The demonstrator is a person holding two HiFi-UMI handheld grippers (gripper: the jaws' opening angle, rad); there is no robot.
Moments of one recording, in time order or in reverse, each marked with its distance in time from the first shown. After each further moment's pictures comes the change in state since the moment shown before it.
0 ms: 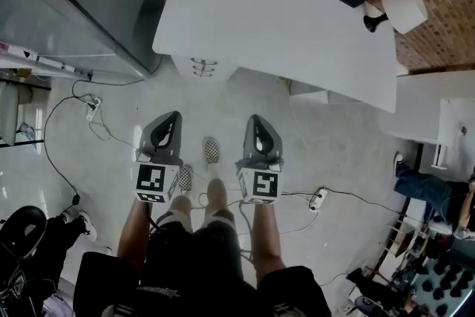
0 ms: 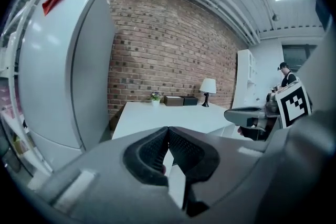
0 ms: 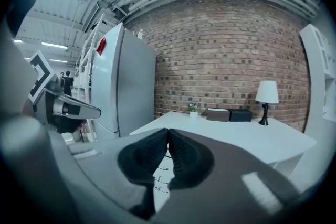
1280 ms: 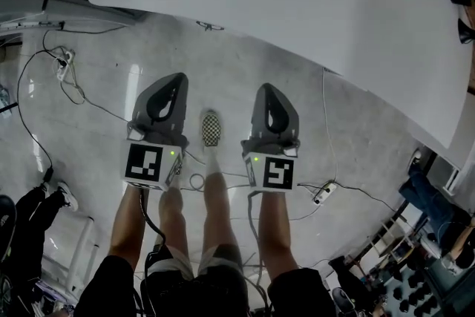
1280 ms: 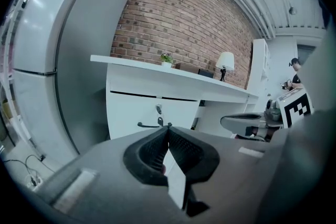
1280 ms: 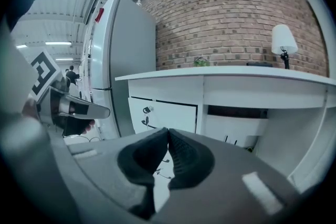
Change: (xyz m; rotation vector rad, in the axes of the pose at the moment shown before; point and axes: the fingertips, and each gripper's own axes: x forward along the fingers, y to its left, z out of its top) left arm 0.177 0.043 -0.233 -0.102 0.072 0.047; right arm 0.167 -0.006 -0.250 0.006 0.086 0.126
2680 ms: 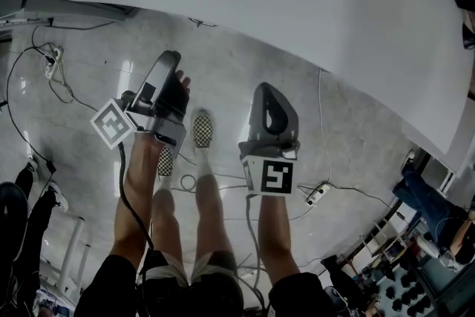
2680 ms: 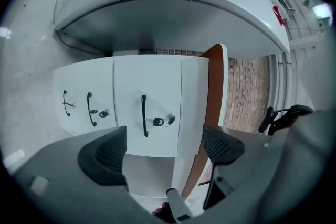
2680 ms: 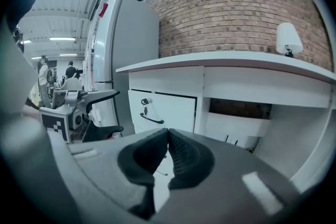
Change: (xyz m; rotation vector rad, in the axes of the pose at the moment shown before) left arm 0.056 0.027 -0.027 -1.375 -0.320 -0.391; right arm 0.011 -0.011 -0.023 -0.038 0.025 0.024
